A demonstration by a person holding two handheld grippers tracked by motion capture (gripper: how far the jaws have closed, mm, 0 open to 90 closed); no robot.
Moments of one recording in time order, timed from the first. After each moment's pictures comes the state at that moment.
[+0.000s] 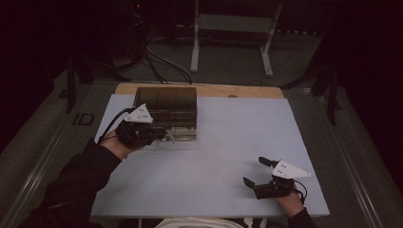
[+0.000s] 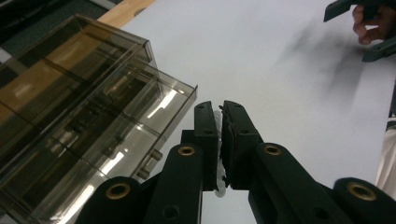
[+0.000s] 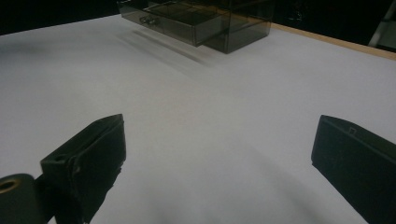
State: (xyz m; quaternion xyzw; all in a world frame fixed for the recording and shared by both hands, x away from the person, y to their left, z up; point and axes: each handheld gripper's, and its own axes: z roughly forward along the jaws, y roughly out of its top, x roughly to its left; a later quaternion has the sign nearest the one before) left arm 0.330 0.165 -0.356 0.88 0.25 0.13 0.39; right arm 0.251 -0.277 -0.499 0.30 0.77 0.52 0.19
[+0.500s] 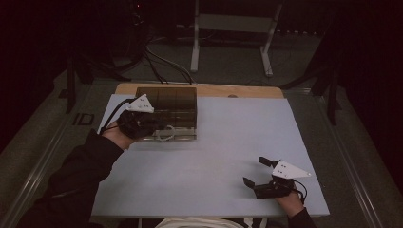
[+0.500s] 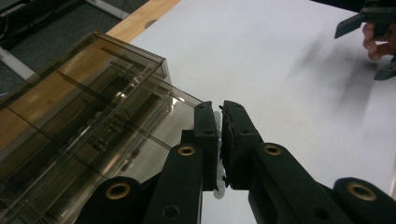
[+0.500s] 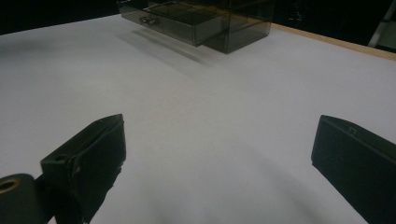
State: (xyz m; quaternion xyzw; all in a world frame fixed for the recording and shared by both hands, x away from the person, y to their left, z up) left arm 0.350 0.162 -0.345 0.87 0.25 0.13 0.39; right arm 0.250 -0.277 -0.499 0.30 0.77 0.52 0.19
